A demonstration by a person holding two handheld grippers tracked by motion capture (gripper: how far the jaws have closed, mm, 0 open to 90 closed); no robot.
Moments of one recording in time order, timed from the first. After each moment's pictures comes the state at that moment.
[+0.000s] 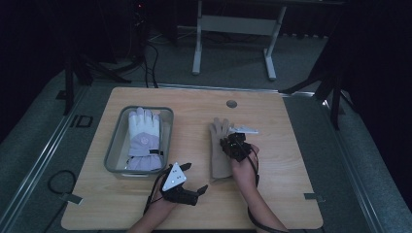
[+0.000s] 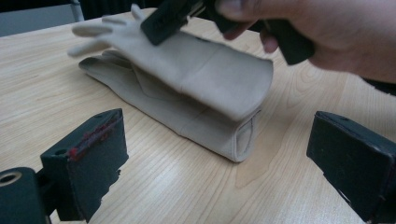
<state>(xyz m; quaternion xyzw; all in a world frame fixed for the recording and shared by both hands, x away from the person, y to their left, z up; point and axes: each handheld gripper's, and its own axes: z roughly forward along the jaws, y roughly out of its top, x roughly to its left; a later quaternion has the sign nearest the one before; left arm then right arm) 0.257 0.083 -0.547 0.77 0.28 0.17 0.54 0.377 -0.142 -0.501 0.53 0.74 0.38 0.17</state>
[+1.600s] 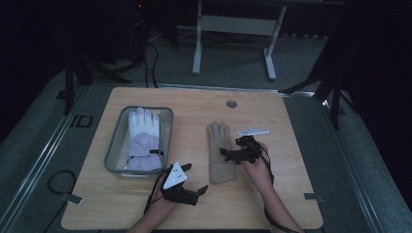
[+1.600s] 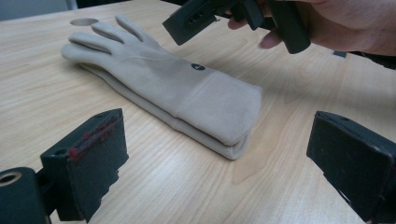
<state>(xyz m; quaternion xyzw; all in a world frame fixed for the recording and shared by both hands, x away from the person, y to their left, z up) 0.260 0.081 -0.549 0.78 0.29 0.15 0.54 0.387 -0.185 -0.514 0.41 0.80 0.41 0.10</state>
